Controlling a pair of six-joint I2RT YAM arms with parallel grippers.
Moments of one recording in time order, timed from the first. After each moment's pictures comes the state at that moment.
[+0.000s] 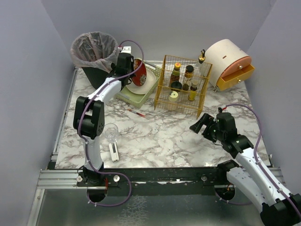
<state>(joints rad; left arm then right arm) -0.30 1.98 1.60 -0.08 -0.19 -0.24 0.32 0.69 0.50 -0.50 -0.08 0.74</state>
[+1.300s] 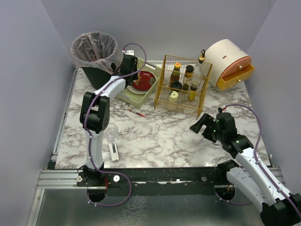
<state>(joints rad) -0.31 2.13 1.72 -0.17 -0.23 -0.25 0.32 0.70 0.50 -0.50 -0.07 0.74</state>
